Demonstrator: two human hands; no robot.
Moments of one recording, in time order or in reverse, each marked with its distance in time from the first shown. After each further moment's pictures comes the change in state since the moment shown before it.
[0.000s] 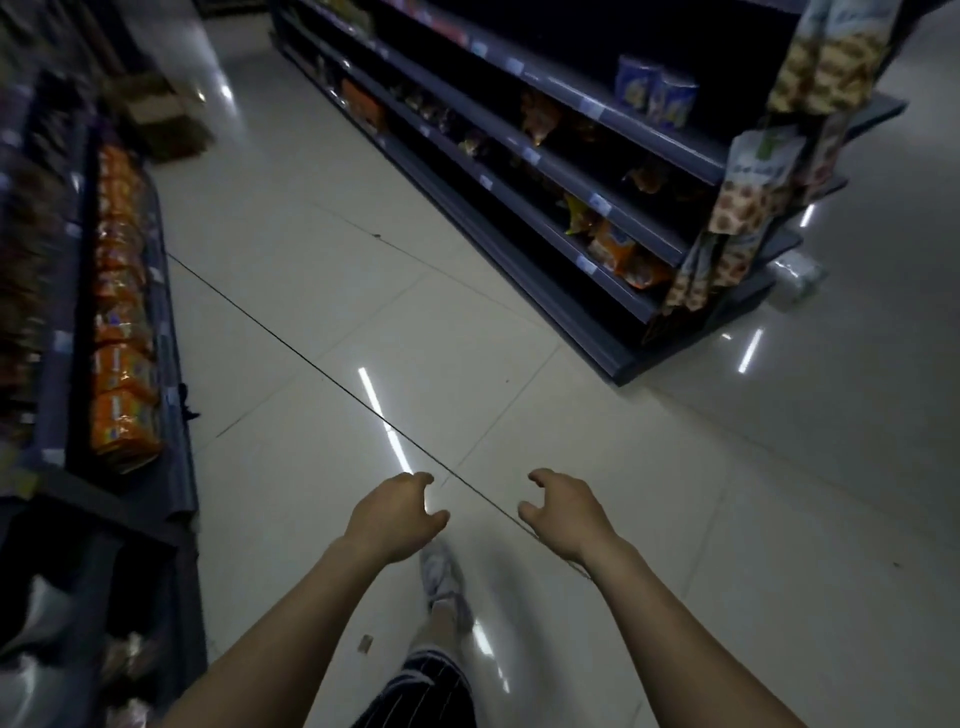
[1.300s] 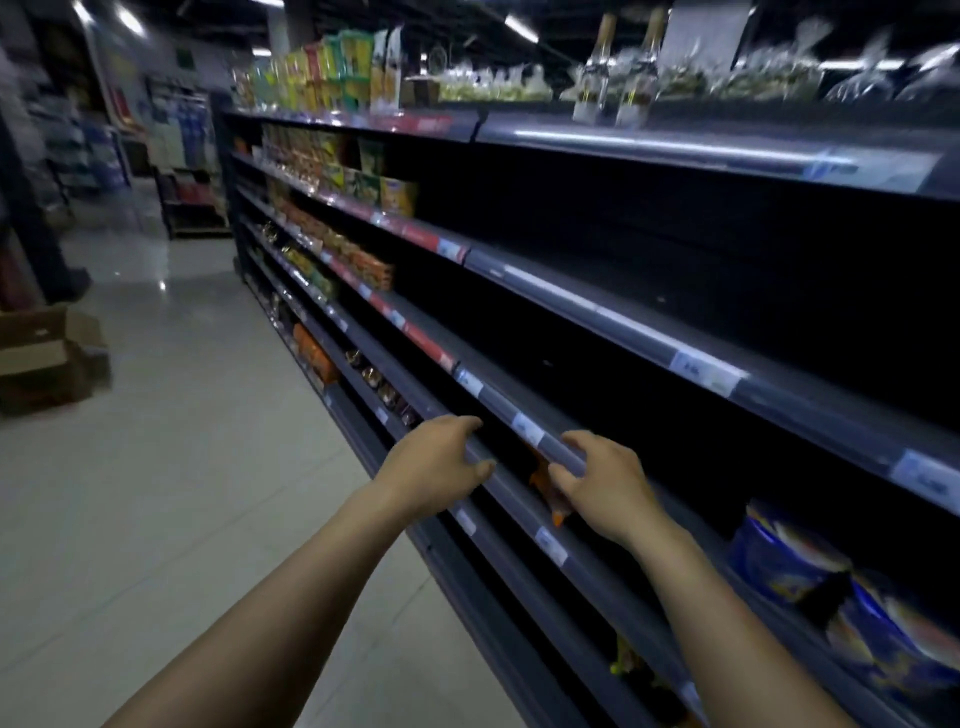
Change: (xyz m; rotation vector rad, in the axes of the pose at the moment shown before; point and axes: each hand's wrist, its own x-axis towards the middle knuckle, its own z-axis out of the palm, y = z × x) left_hand 0.948 0.132 -0.657 -0.045 0.466 0.472; right_hand 0.868 -0.371 -0.614 0.004 0.586 -0.216
